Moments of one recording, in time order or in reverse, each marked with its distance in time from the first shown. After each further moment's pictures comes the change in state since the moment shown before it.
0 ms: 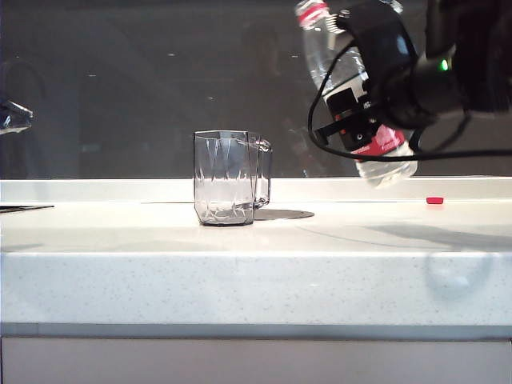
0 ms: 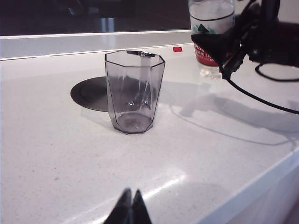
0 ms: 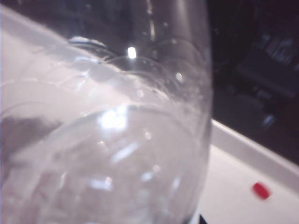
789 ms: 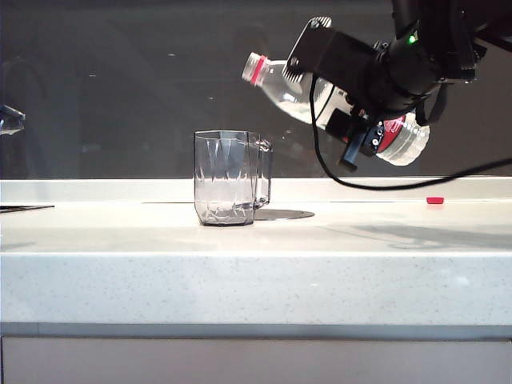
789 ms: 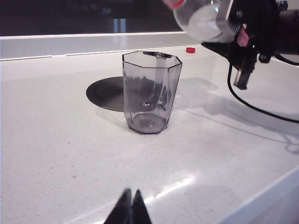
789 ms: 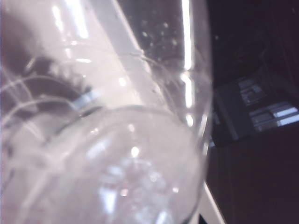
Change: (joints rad) left arm 0.051 0.000 0.000 0.000 0.001 0.000; right arm 0.017 -0.019 0.137 -0.296 0.072 -0.563
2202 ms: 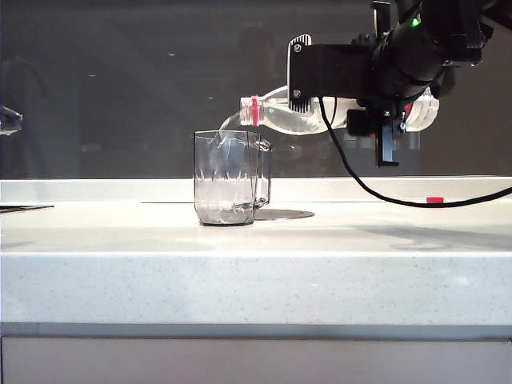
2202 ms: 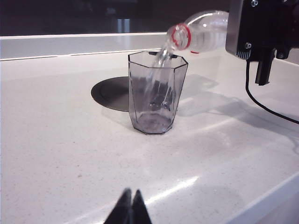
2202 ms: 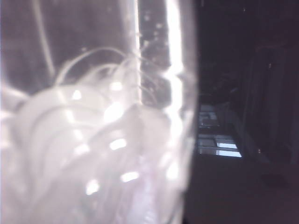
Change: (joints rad) left arm 0.014 0.000 0.000 0.000 0.000 0.000; right arm 0.011 -0.051 0.000 -0.052 0.039 -0.428
